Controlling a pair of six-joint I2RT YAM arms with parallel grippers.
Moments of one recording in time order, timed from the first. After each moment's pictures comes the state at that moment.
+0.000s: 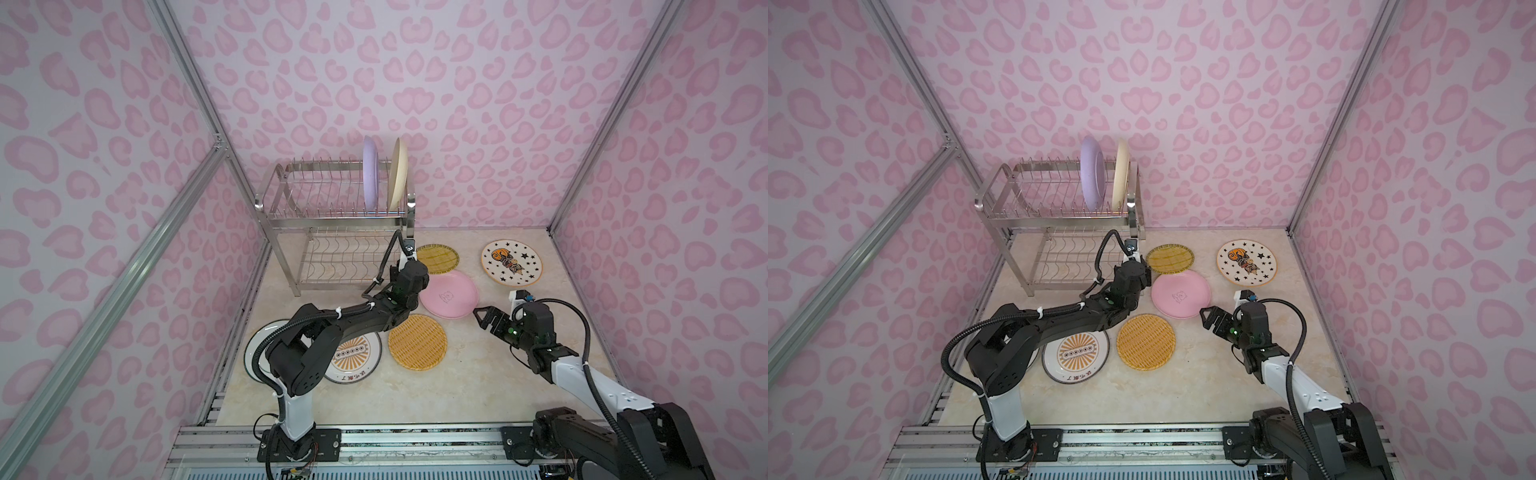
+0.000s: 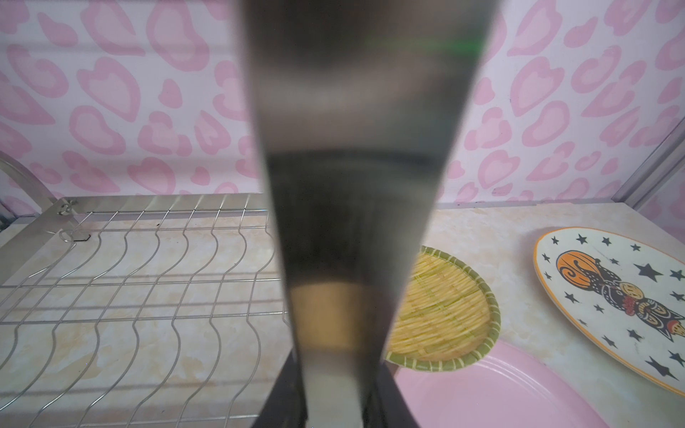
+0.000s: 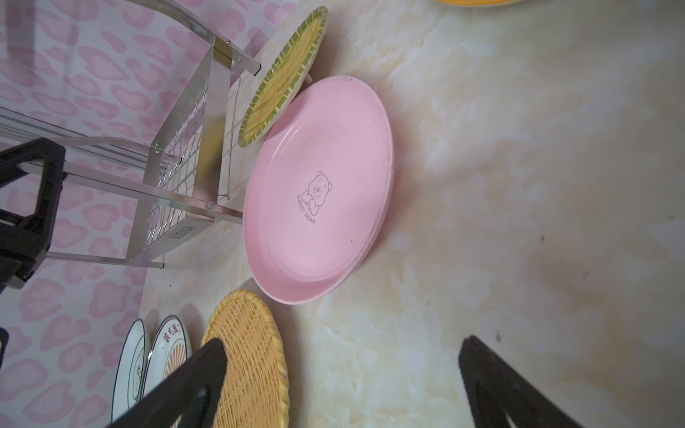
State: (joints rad) left arm -0.78 1.87 1.19 0.38 -0.66 -0.23; right arm 0.15 1.11 0.36 0.15 -0.31 0.70
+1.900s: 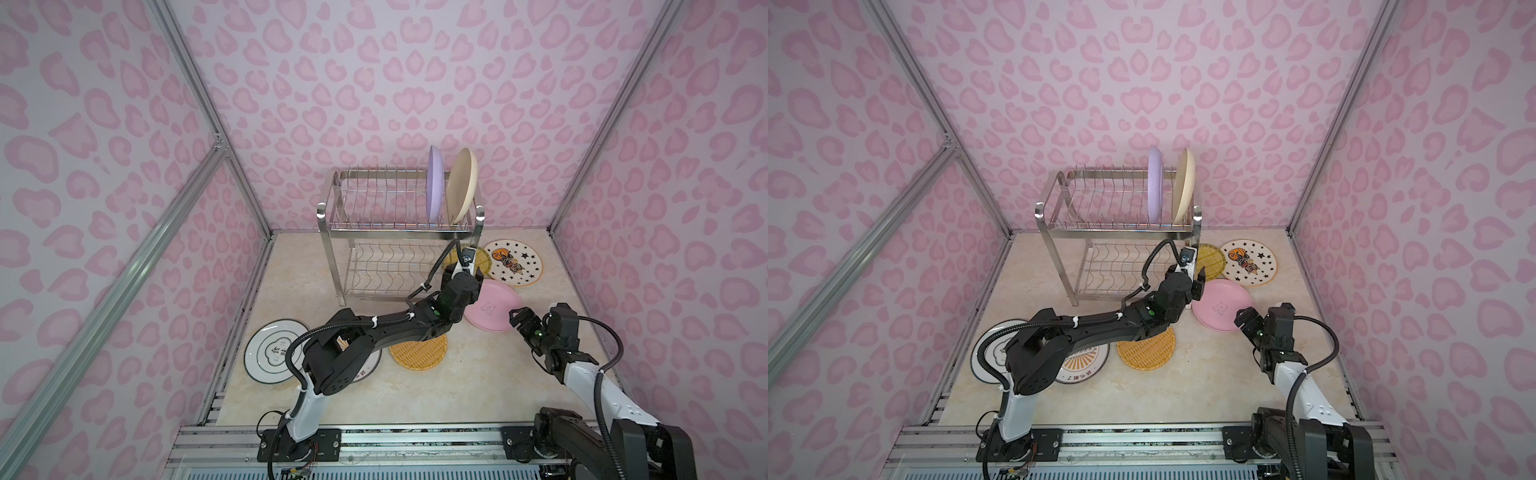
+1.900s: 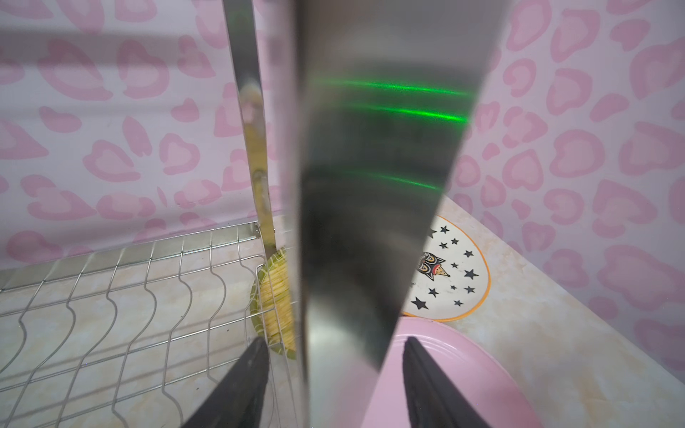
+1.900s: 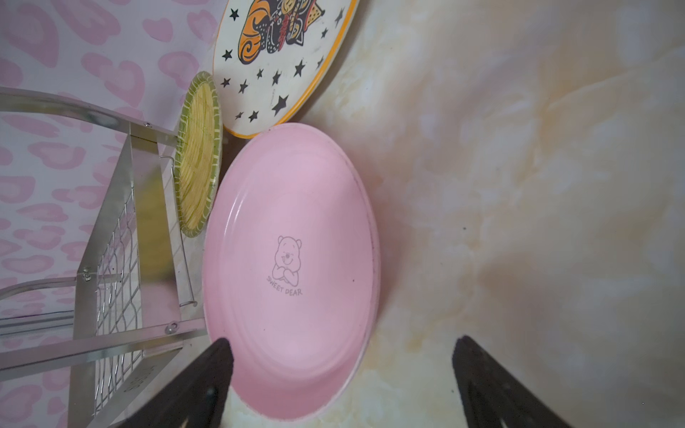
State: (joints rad) left arm -1.02 2.05 1.49 0.35 -0.57 -0.19; right arm -0.14 1.03 0.35 -0.03 -0.18 0.79
